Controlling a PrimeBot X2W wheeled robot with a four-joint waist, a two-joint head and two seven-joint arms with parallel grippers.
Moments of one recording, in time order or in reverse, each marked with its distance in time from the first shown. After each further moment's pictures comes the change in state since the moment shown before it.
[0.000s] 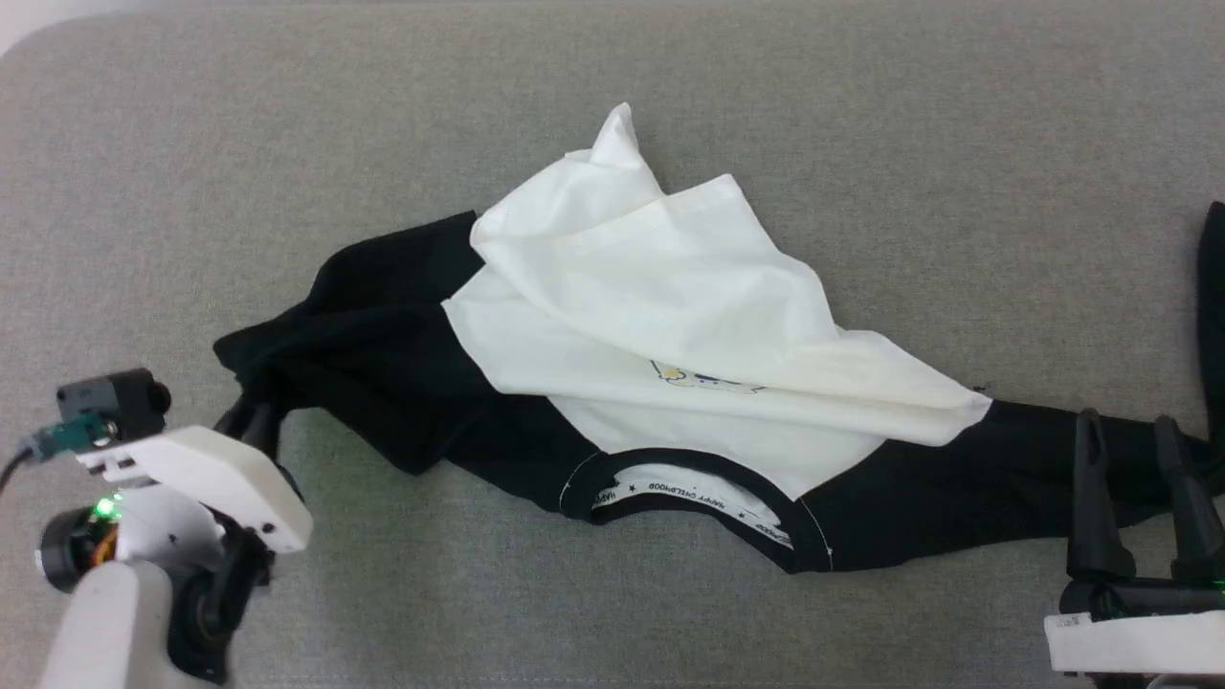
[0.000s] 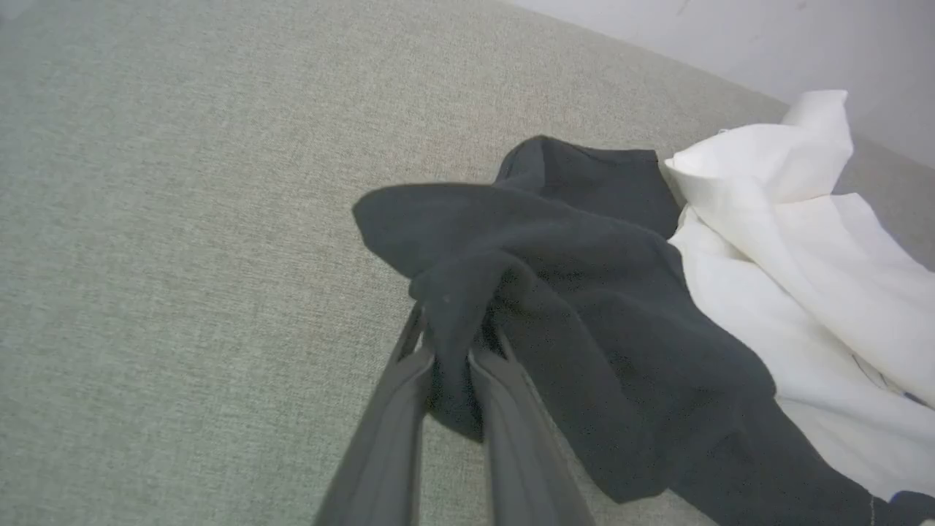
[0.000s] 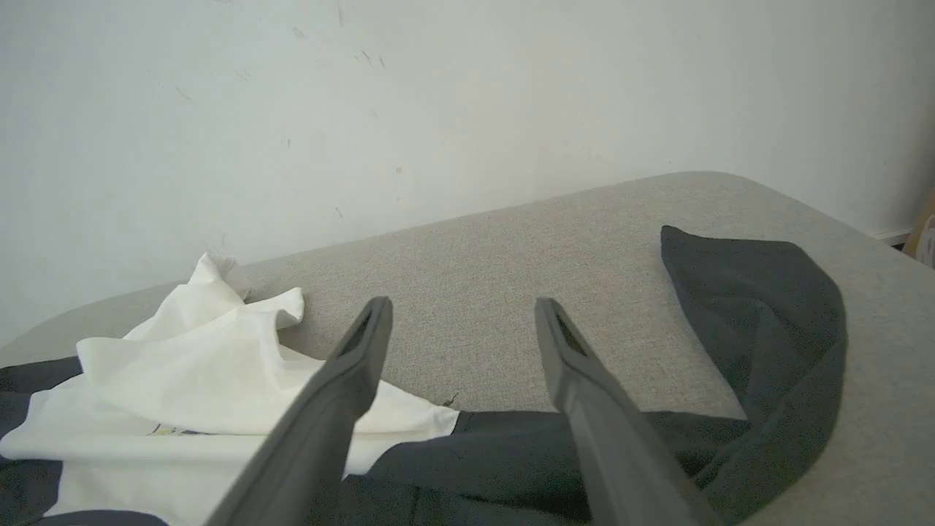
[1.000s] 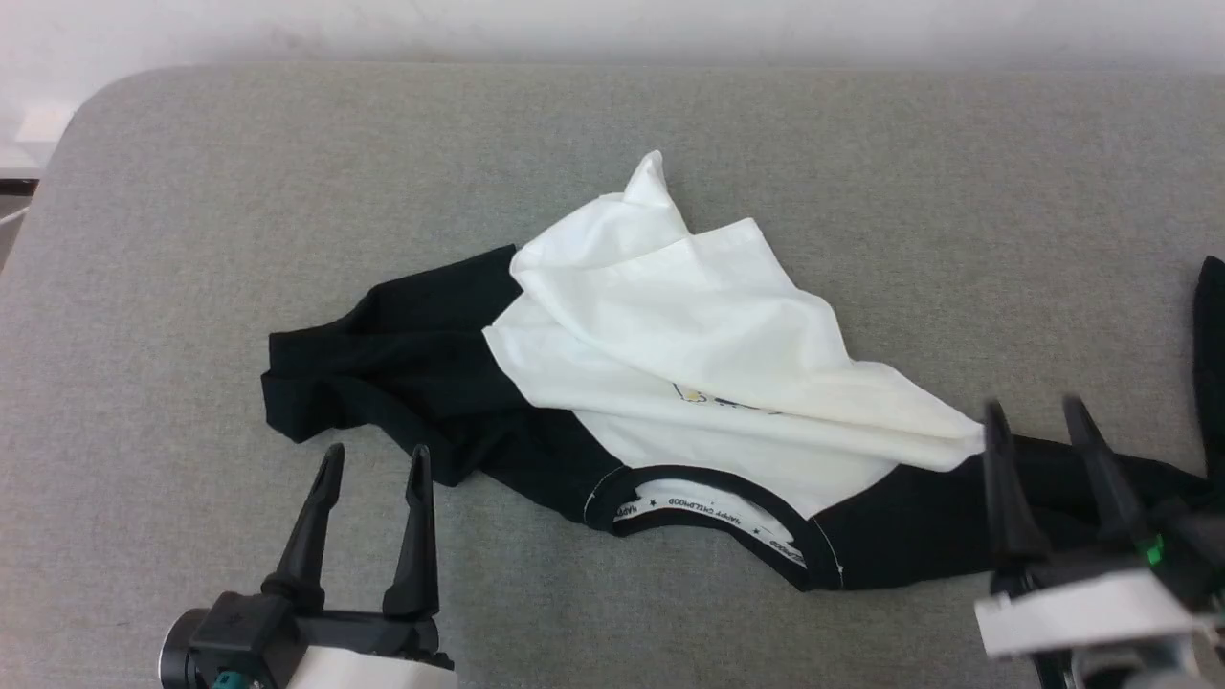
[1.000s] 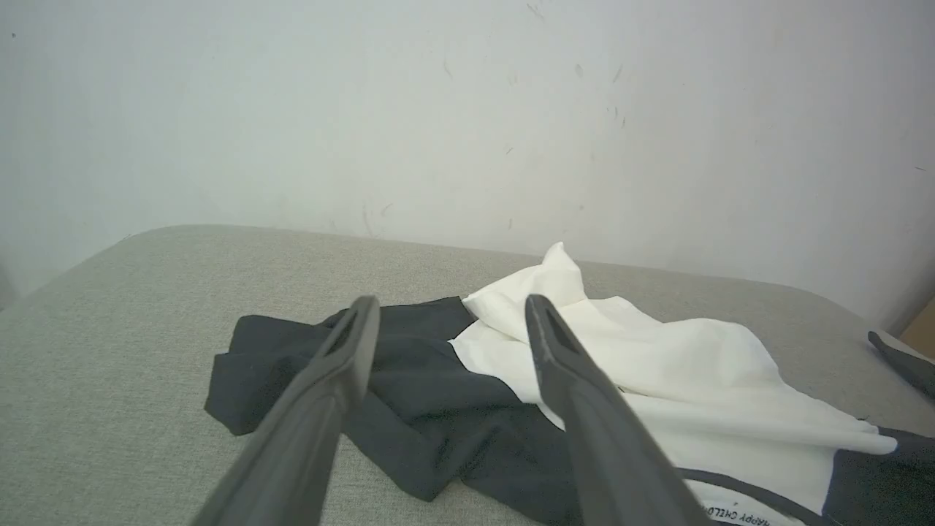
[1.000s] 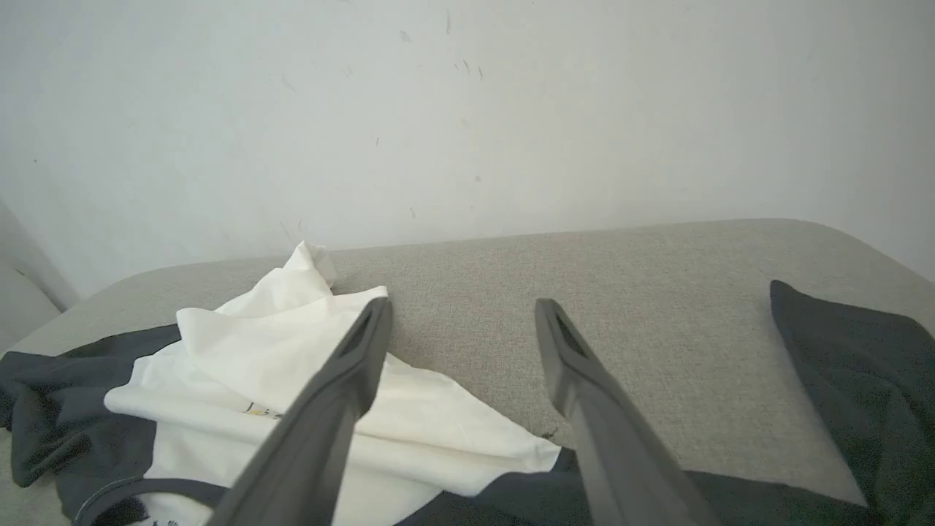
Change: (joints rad) left arm 0.339 -0.265 -0.069 -0.251 0.363 -0.114 -0.597; right arm -0.032 0.001 0.095 0.035 -0.102 0.000 0.034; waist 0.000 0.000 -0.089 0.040
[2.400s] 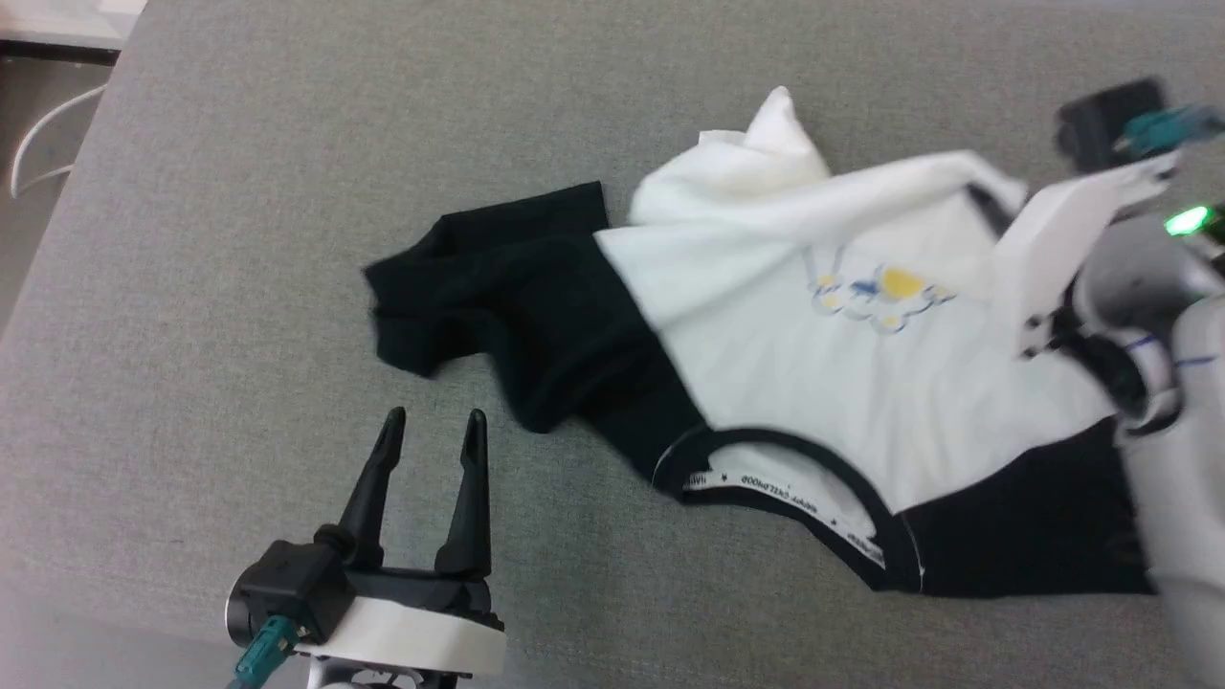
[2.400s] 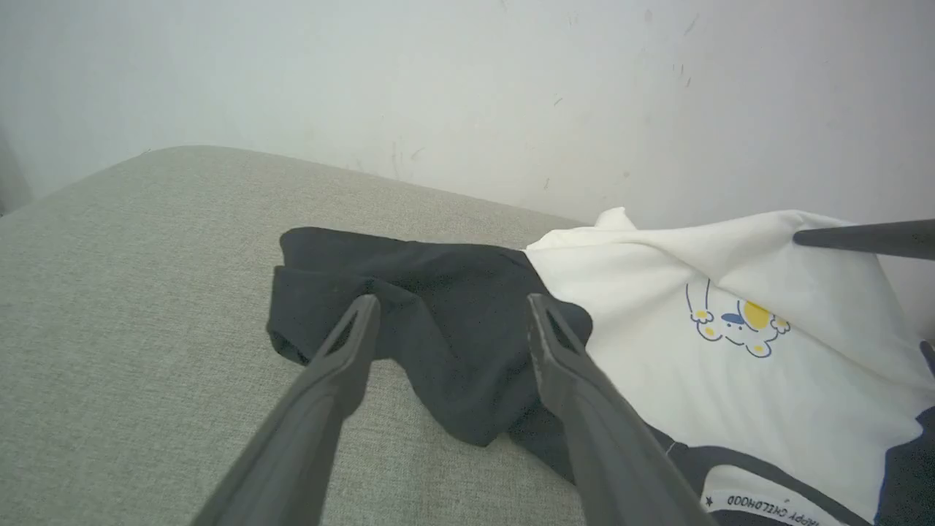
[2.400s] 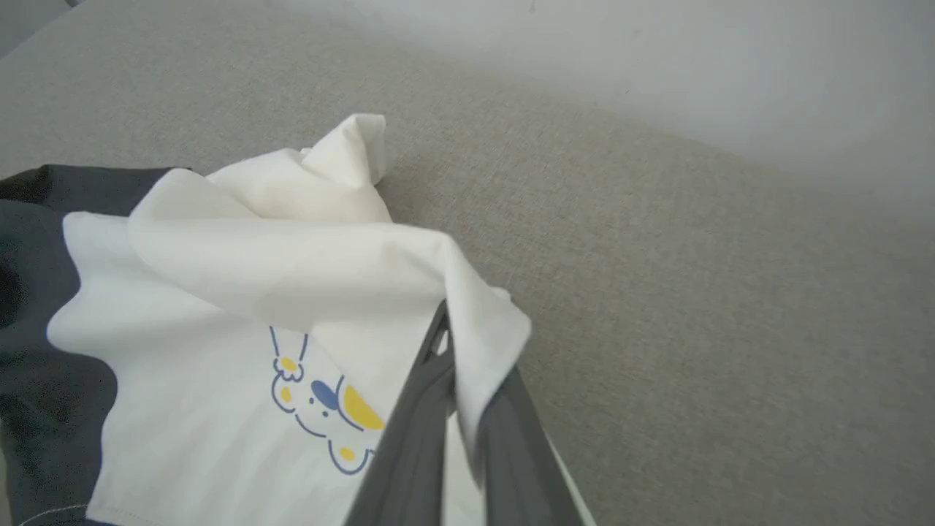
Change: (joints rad) left arm -0.101 -0.010 -0.086 0.085 -0.082 0.010 0.000; right arm -0.693 -0.172 0.153 0.272 0.047 0.000 0.878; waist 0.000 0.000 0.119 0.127
